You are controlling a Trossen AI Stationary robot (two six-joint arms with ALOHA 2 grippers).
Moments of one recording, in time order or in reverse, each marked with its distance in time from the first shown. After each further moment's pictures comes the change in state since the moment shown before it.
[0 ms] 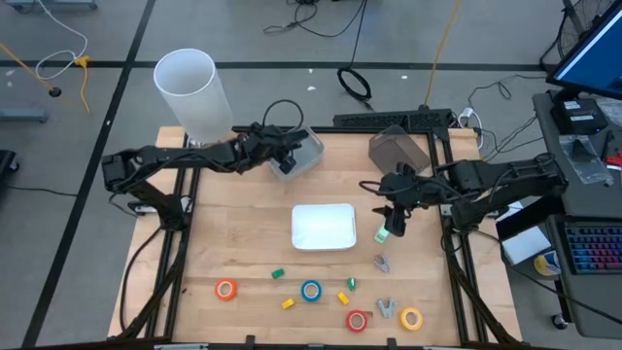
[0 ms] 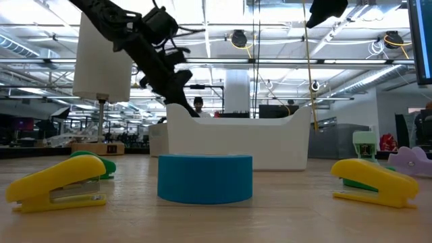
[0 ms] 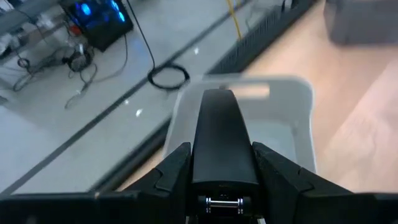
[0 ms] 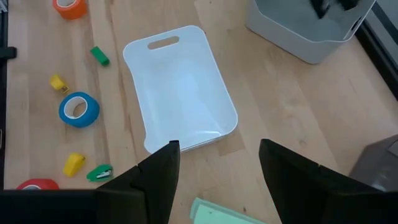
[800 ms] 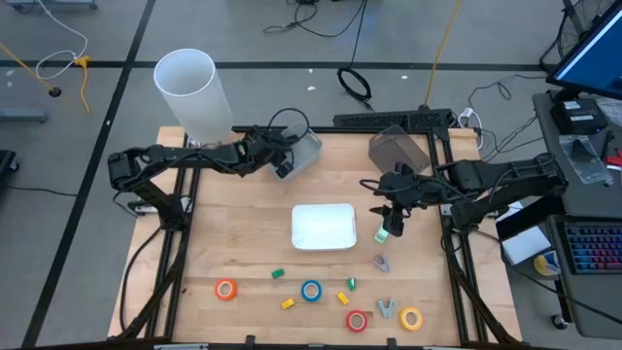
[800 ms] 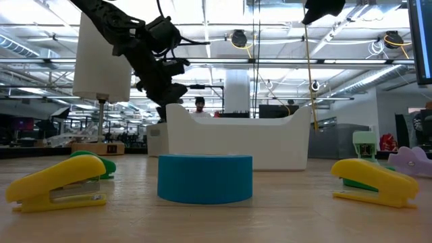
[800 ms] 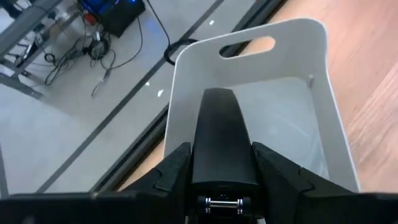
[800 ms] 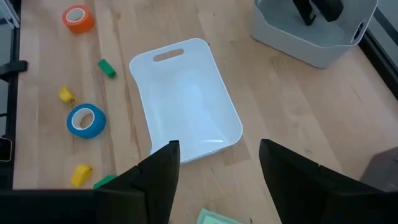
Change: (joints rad) left arm -0.001 0.044 0.001 -0.087 -0.082 0.057; right arm 0.000 0.000 0.000 0.043 -0.001 0.004
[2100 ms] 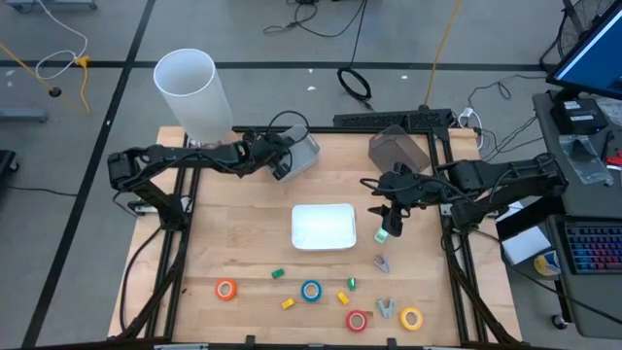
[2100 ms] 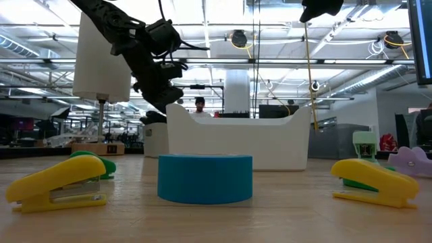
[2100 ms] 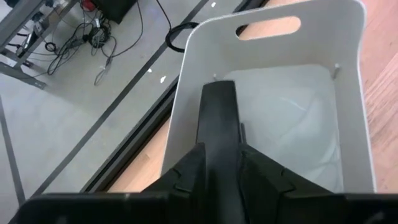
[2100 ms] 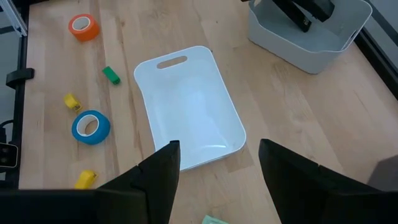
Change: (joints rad) left arm 0.000 -0.001 0.005 -0.067 -0.008 -0.004; right arm 0.000 0.000 0.000 0.027 -0.002 0.000
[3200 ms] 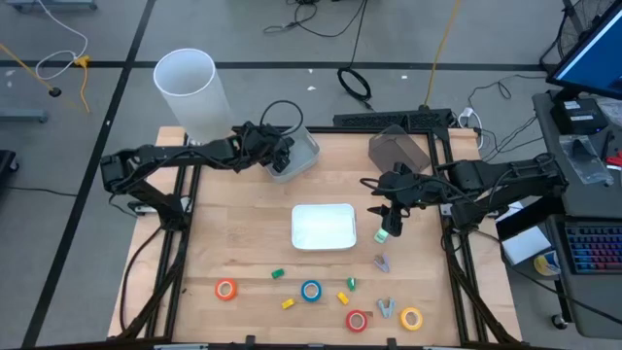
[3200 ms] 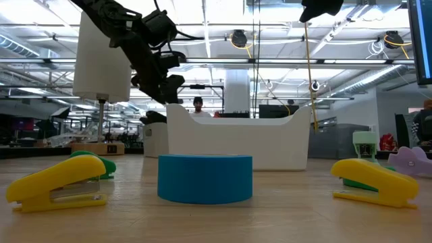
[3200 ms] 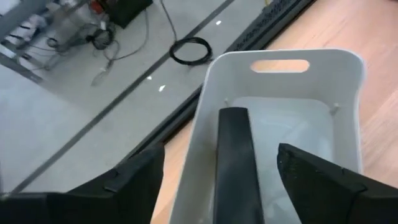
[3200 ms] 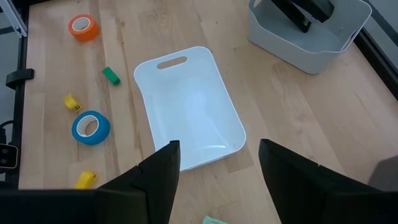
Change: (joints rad) left arm 0.036 -0.060 0.020 -0.008 0.033 -0.063; right arm 0.000 0.000 0.000 0.004 0.001 0.000
